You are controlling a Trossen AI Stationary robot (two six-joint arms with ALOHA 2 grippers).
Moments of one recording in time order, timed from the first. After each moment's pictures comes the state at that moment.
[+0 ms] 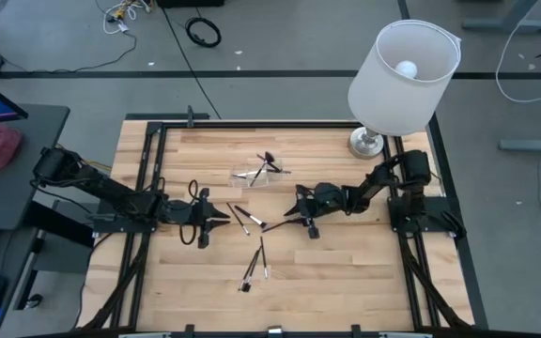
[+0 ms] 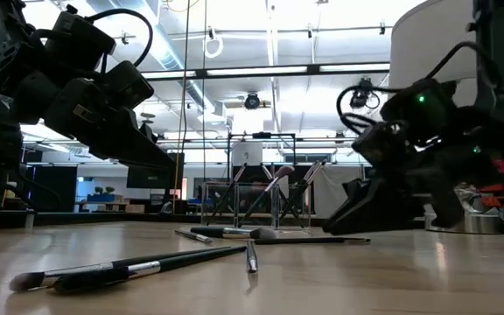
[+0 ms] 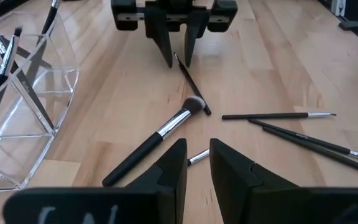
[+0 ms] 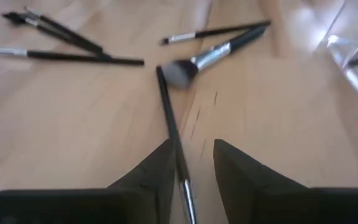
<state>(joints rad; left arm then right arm) -0.27 1.13 0.19 0.51 -0.31 -0.20 -0.06 1.95 0.48 1.00 -0.25 -0.18</state>
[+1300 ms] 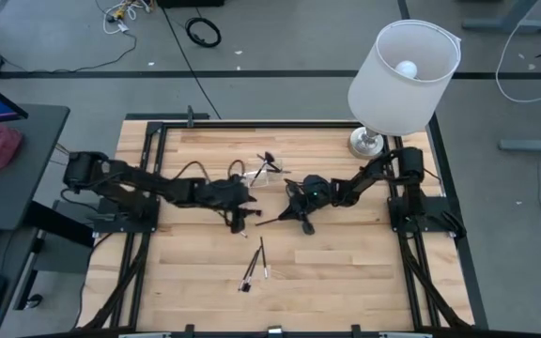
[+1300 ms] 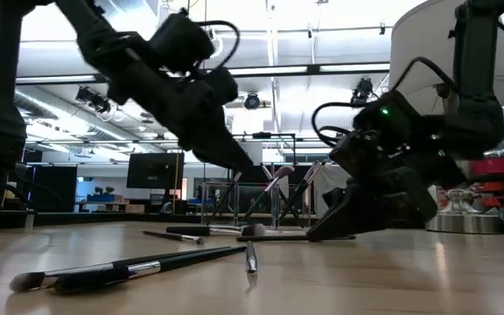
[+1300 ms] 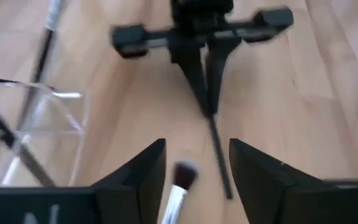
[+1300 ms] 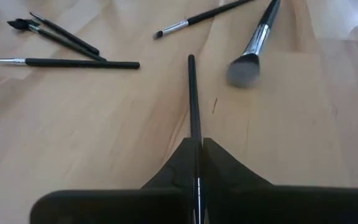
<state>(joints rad) -0.02 1.49 0.65 0.23 -0.11 -0.13 -0.14 1.99 0.62 0.80 -0.41 -0.18</state>
